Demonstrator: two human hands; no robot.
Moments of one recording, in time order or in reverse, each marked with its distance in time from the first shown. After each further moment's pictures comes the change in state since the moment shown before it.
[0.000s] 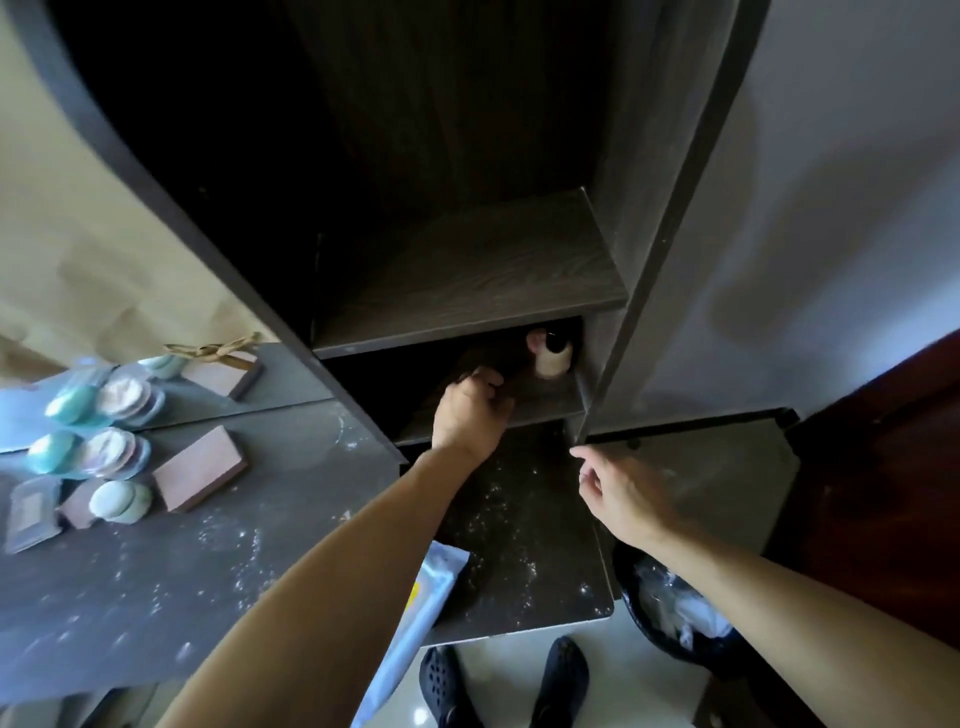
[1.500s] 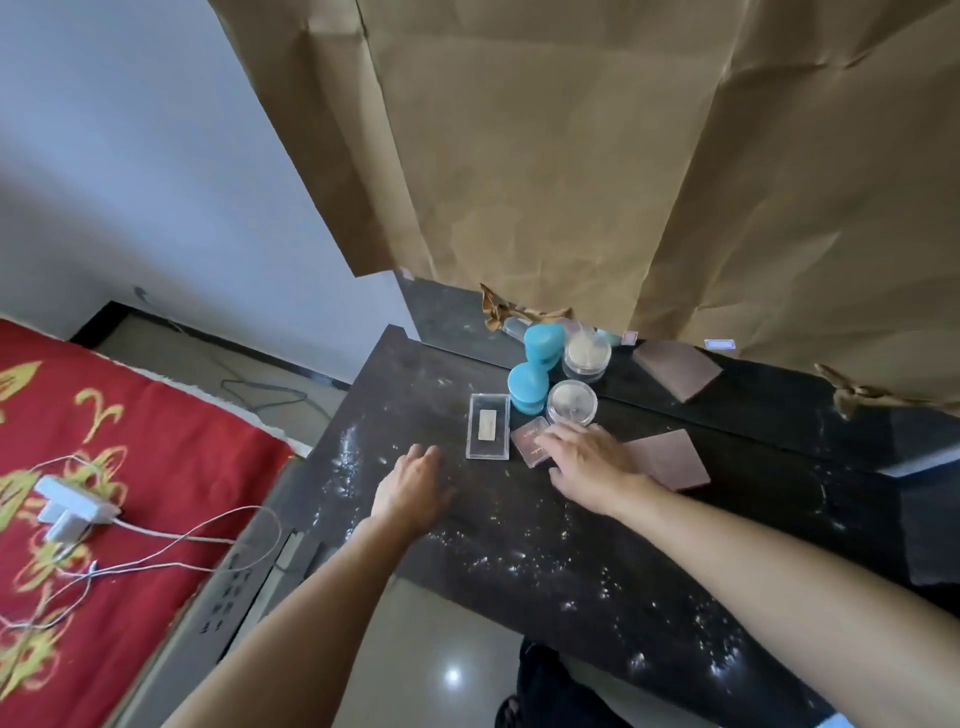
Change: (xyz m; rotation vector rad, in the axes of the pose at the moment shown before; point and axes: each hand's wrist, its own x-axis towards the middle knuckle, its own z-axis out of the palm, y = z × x) left_hand -0.164 -0.537 -0.384 0.287 -0.039 -0.531; right_hand 0.146 -0.584 0.276 -0.308 -0.487 -0.673
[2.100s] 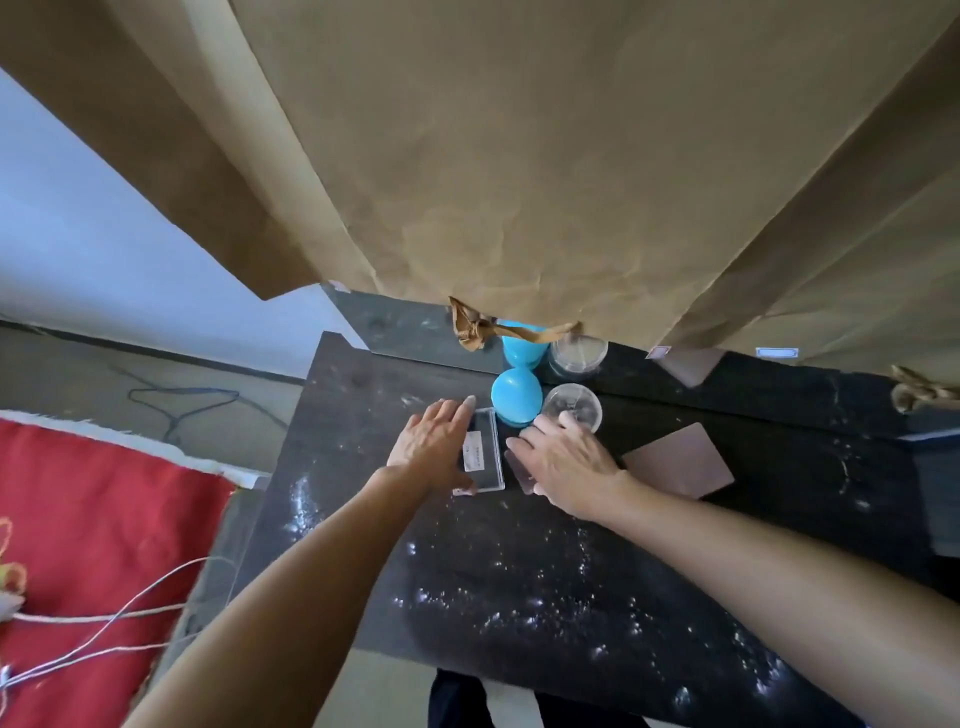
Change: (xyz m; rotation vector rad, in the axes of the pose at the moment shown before) left_hand 0.150 0.019 0.004 0.295 -0.190 0.406; right_hand 0.070 0.004 0.023 -0.263 -0.090 -0.024
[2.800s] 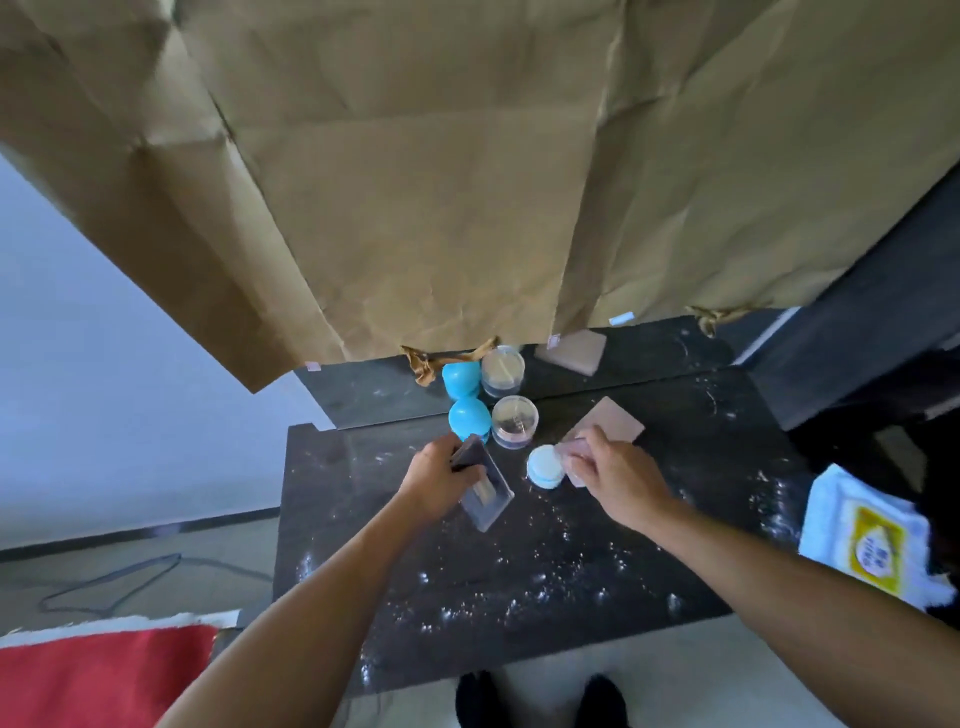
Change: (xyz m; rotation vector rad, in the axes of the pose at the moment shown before) left_hand -0.063 0.031 -0.050 -0.646 0.002 0.128; right_hand -0.125 -0.034 -0.030 0.494 0.322 0.819
